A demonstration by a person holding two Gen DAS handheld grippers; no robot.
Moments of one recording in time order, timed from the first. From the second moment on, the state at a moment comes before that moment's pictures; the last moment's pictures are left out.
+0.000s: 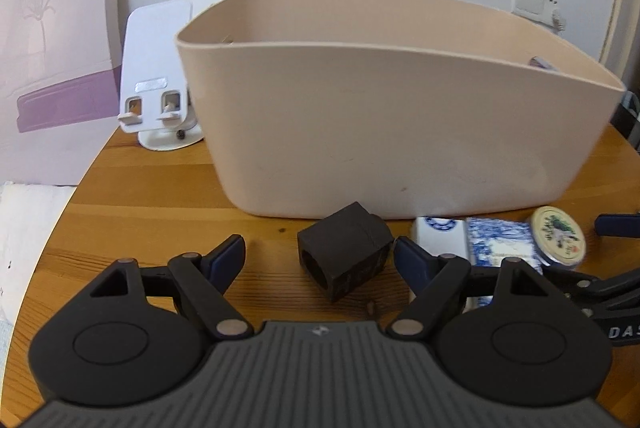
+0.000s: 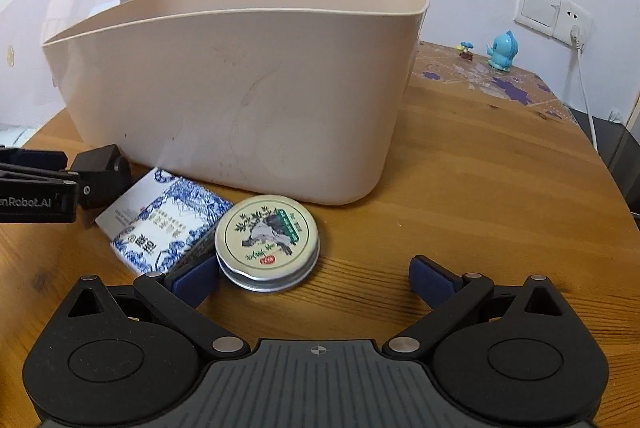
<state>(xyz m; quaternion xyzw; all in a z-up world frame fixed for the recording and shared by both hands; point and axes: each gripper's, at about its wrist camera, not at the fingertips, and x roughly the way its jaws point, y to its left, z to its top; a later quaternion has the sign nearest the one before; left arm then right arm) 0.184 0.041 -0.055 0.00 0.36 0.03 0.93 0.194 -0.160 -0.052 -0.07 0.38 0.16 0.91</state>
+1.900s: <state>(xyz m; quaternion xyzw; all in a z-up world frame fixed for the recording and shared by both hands) 0.126 0.035 0.070 0.04 0.22 -0.02 0.97 0.152 -0.171 0.096 -0.03 0.23 0.20 0.95</state>
